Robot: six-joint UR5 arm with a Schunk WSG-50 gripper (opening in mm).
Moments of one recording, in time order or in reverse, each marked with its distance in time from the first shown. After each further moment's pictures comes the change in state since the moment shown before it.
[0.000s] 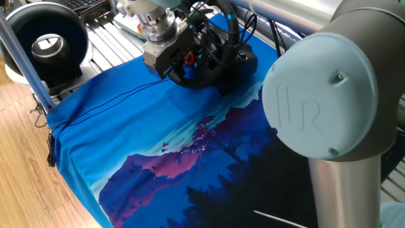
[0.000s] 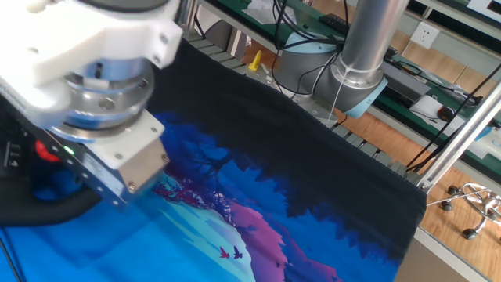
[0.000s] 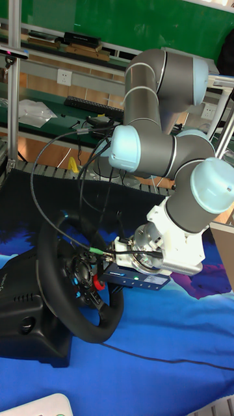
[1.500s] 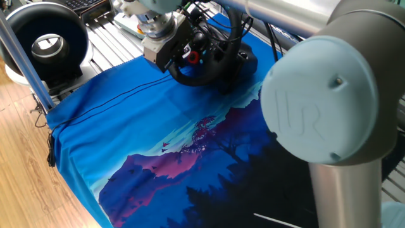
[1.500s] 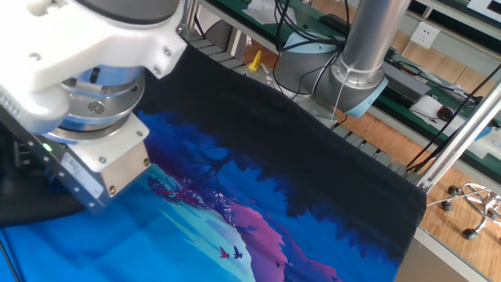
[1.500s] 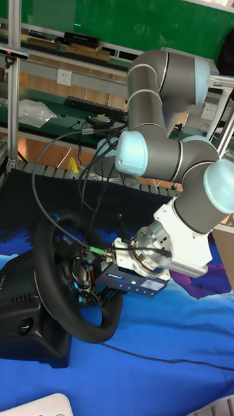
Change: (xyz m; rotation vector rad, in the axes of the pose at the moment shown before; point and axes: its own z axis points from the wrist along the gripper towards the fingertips) arm -0.022 -0.017 -0.004 0.132 -0.085 0.010
